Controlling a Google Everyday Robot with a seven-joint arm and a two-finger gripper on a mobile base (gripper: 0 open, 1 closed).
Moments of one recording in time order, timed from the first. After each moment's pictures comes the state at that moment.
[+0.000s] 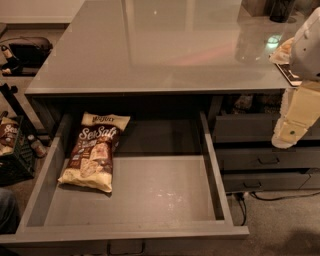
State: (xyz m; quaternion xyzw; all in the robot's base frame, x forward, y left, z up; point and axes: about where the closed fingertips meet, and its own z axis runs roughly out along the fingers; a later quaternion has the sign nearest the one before) arm 0.438 -0.217 0.976 -0.60 0.78 -0.03 0.16
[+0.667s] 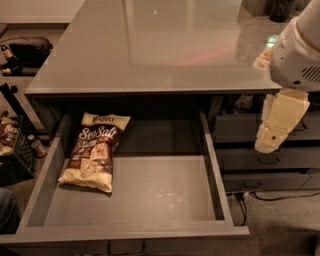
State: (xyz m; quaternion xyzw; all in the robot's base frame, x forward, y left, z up) arm 0.440 -0.194 0.964 -0.62 0.77 -0.03 0.16
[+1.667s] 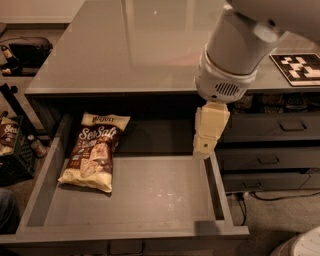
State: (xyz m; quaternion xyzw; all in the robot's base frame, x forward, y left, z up) arm 0.459 -0.091 0.918 -0.66 0.74 0.00 0.13
